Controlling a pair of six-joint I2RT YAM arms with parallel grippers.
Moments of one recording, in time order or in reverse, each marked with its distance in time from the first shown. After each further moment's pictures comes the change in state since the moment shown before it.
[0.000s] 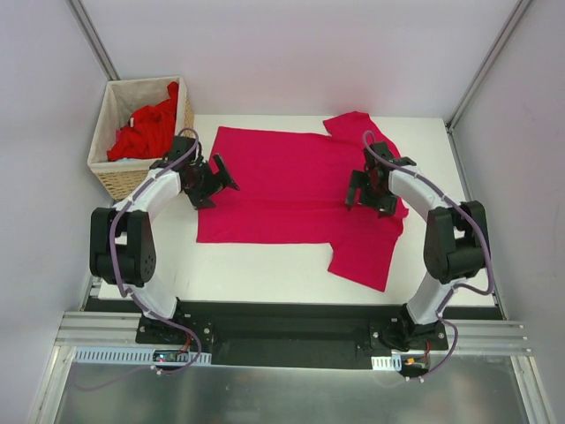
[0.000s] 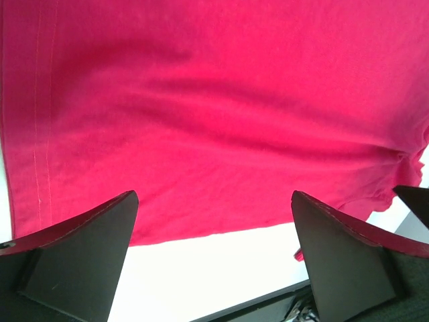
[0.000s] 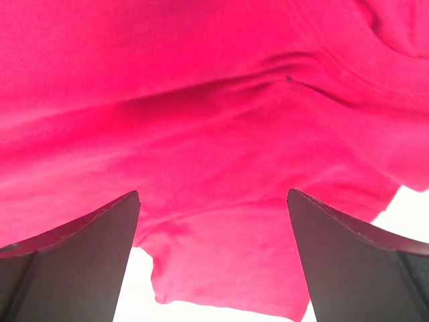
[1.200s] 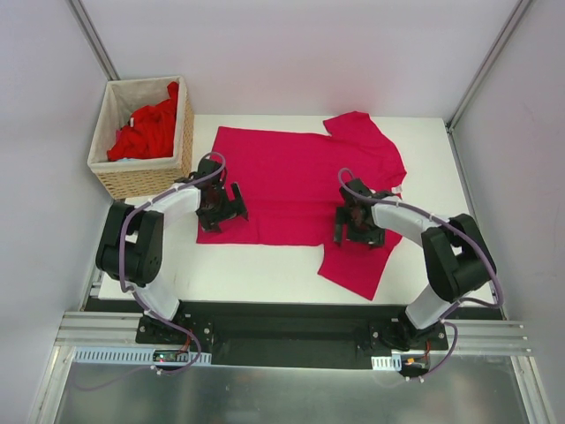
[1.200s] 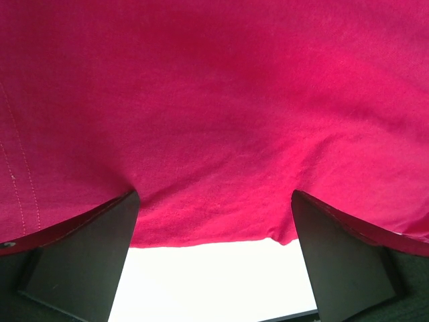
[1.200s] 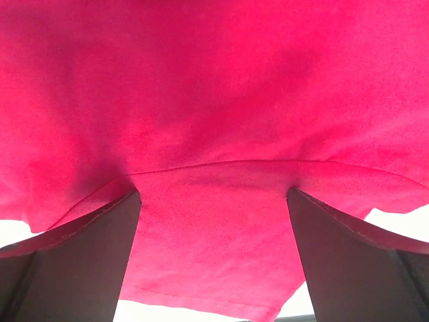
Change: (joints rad) left arm -0.167 0.014 -0.177 0.028 -0.187 0.016; right arm 0.212 -0.134 -0.333 0.099 0.098 0.083
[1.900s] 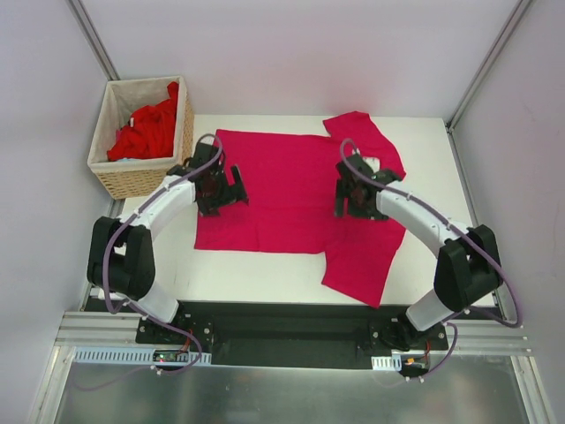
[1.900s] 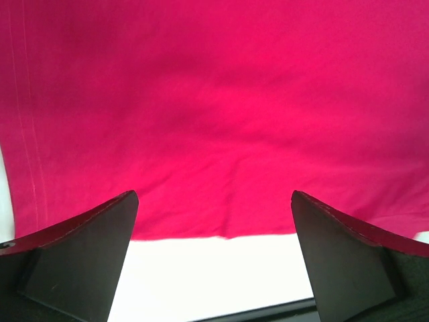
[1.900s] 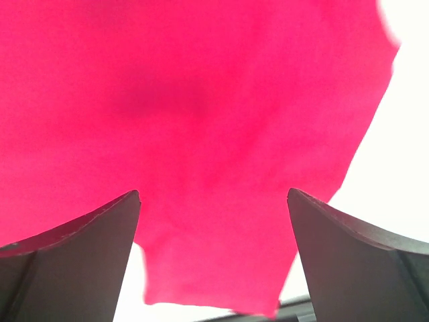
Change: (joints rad) left arm -0.024 -0.112 0.104 -0.117 -0.040 0.016; right arm 0.054 -0.075 0.220 -0.192 0.196 0.018
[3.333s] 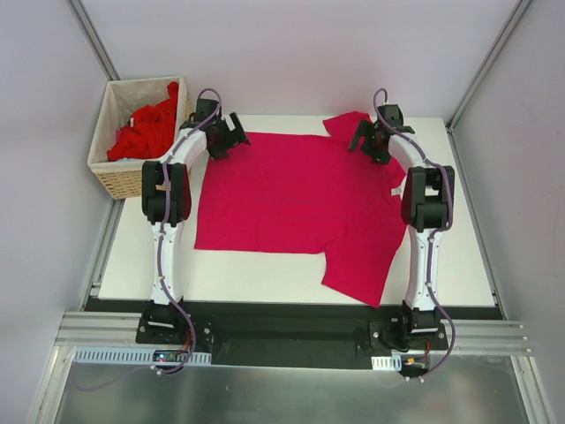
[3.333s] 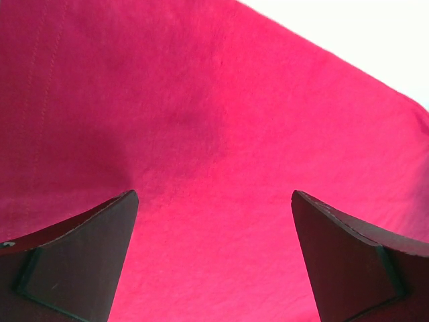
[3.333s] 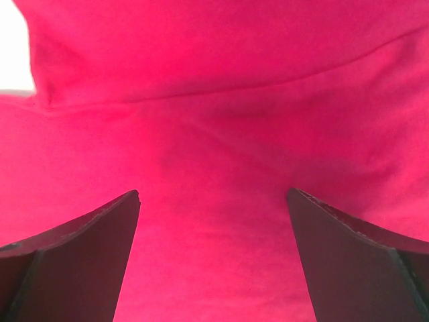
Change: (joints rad) left arm 0.179 0.842 0.962 0.125 0.160 0.032; right arm -0.440 0.828 0.841 0.340 -0.440 -0.132
